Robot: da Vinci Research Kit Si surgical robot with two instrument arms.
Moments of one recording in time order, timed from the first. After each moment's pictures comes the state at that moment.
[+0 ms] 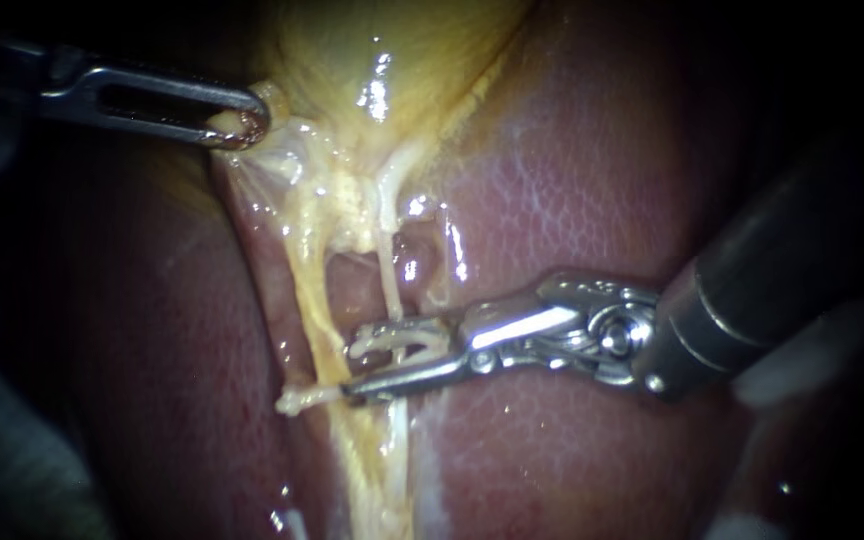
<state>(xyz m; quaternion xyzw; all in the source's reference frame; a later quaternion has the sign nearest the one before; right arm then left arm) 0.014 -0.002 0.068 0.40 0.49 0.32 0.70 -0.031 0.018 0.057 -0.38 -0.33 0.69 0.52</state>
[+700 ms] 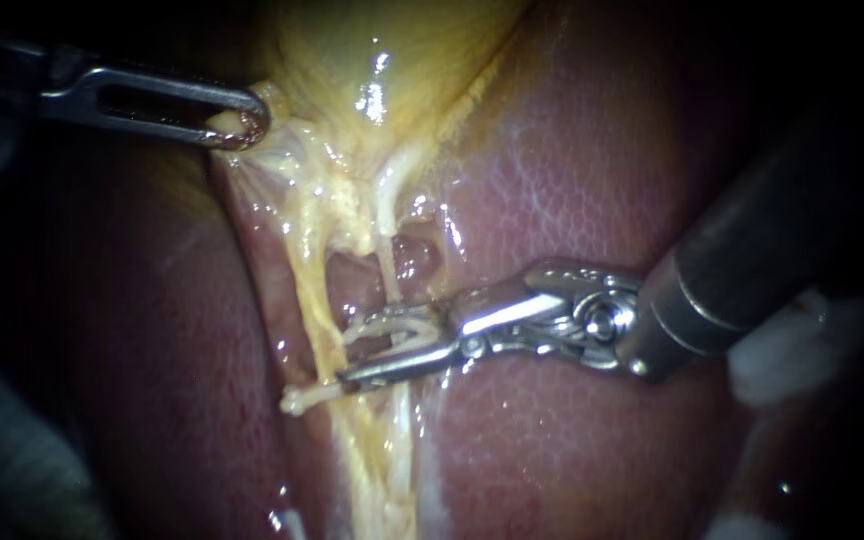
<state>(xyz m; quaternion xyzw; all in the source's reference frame) 0.015 -0.002 0.069 0.44 0.50 0.31 0.68 -0.031 0.017 0.057 -0.38 -0.33 0.69 0.52</state>
